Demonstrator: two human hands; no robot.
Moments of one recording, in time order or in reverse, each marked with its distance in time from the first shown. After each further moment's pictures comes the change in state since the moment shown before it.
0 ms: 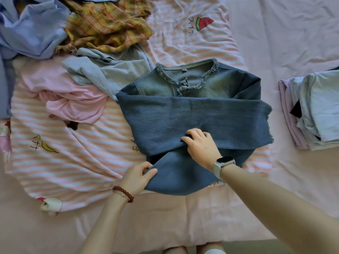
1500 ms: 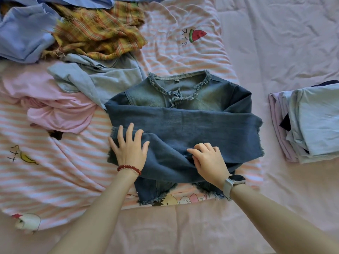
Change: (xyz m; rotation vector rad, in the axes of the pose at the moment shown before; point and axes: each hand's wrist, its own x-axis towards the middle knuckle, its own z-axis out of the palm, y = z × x) left_hand 0.088 0.030 0.003 0.565 0.465 0.039; right_hand -0.022 0.033 -0.005 0.079 0.091 0.091
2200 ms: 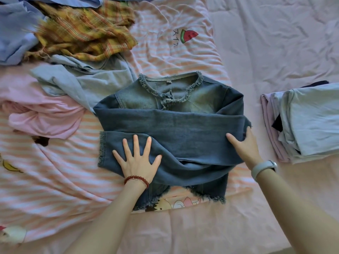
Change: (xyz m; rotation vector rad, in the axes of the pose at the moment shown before) left_hand -0.015 0.027 0.043 0.163 -0.200 -0.029; right_hand 0.007 0.093 -0.053 0.705 0.180 0.881
